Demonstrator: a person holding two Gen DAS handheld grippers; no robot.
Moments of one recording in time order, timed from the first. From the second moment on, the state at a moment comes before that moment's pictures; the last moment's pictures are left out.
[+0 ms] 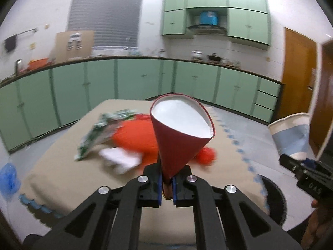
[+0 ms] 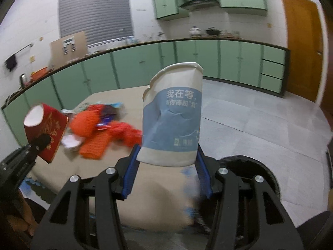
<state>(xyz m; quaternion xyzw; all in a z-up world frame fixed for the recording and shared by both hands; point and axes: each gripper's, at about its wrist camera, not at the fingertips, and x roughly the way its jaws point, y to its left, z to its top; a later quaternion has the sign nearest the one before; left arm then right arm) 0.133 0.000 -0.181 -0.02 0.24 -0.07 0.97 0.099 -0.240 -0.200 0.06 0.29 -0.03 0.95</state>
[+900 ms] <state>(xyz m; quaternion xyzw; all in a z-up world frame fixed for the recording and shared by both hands) 0.212 -0.270 -0.283 0.08 0.35 -0.32 0.87 0.119 -0.436 -0.307 0.16 0.42 -0.19 0.87</state>
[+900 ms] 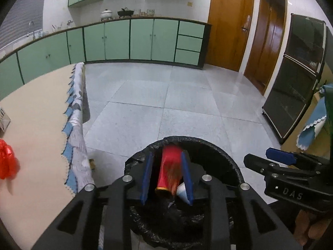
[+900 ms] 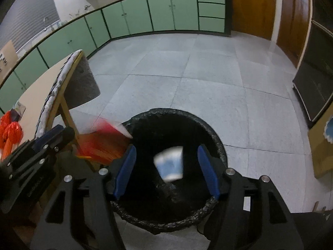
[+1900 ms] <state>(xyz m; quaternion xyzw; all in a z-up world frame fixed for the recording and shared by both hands) 0.170 0.068 -0.202 0.00 0.26 0.00 0.97 0.166 -0.198 -0.217 0.03 0.35 0.06 0.93</state>
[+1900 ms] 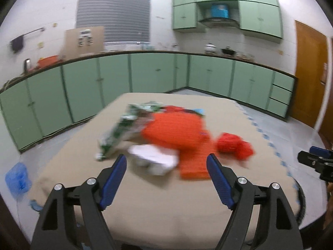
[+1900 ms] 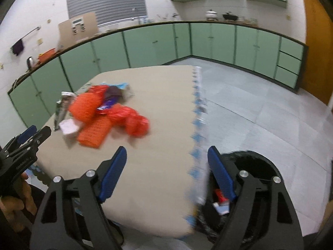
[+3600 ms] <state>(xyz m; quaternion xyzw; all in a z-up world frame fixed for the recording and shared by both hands) 0.178 0.061 -0.207 -0.04 0.29 -0.08 0.95 0.190 -0.186 -0.213 0.02 0.35 0.07 0.93</state>
